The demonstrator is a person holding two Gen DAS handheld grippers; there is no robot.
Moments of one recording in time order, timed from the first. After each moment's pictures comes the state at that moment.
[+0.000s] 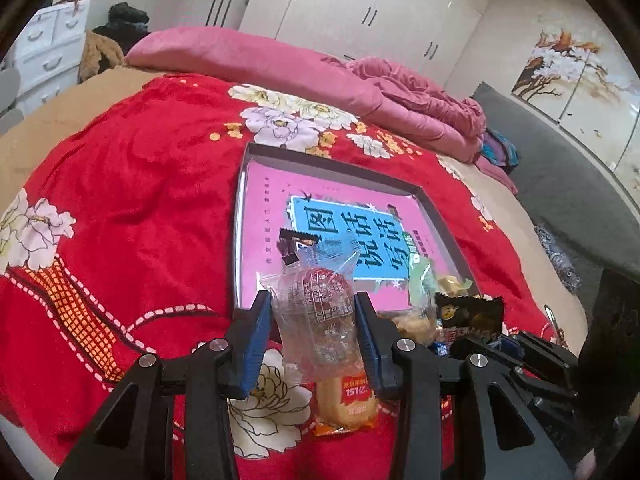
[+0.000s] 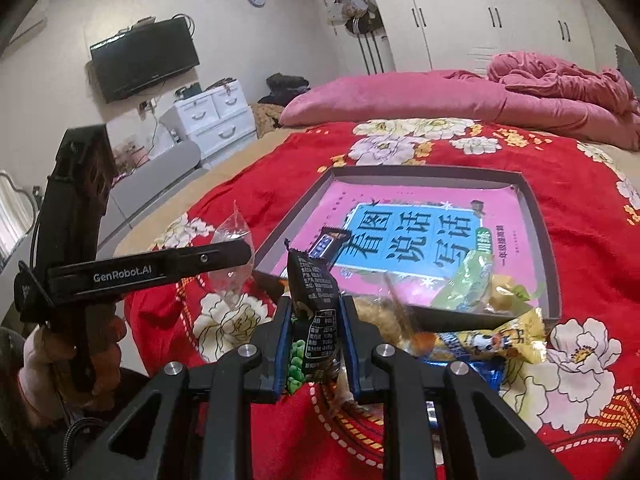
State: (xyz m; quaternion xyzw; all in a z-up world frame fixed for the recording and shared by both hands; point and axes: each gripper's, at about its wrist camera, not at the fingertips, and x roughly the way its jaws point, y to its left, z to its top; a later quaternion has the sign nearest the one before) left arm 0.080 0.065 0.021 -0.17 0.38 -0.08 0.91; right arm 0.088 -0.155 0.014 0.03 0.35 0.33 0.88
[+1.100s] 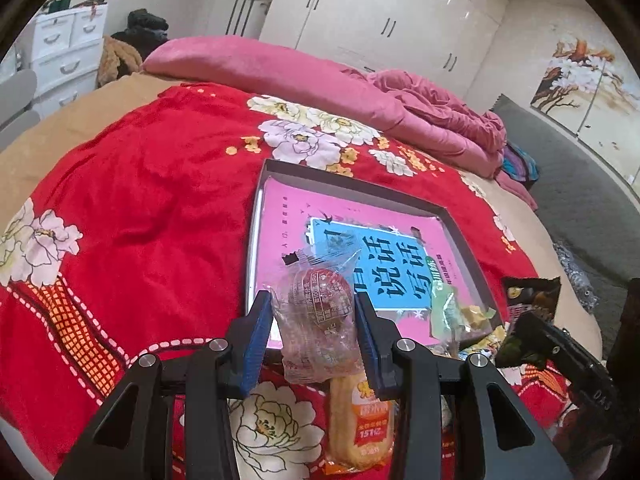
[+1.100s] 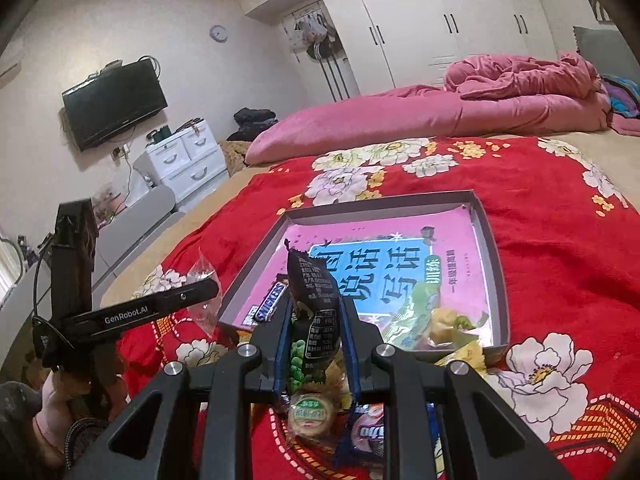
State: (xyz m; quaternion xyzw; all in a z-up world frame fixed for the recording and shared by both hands) left arm 0.105 0.067 0.016 -0.17 0.37 -0.04 0.92; right arm 0.114 -0.198 0.030 0.09 0.32 0.28 0.90
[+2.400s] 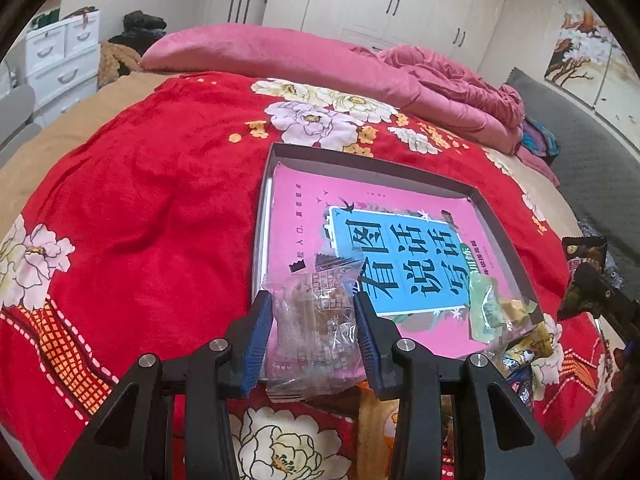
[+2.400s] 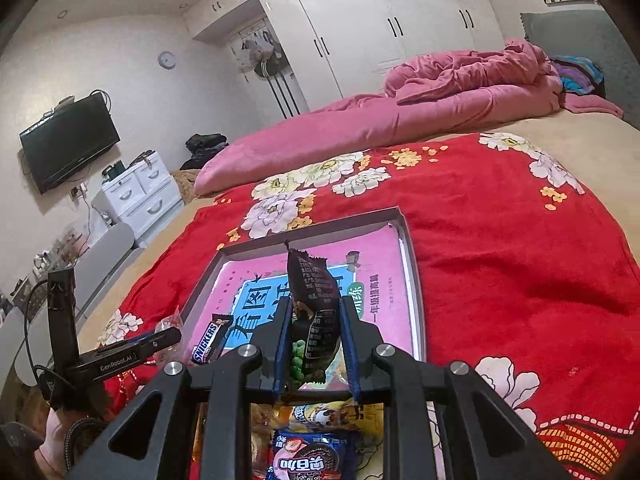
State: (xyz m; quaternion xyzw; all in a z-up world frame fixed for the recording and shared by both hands) left arm 0.138 0.058 -0.003 -0.12 0.40 -0.01 0.91; right arm 0.149 -0.249 0.031 0.13 0.32 0.20 0.92
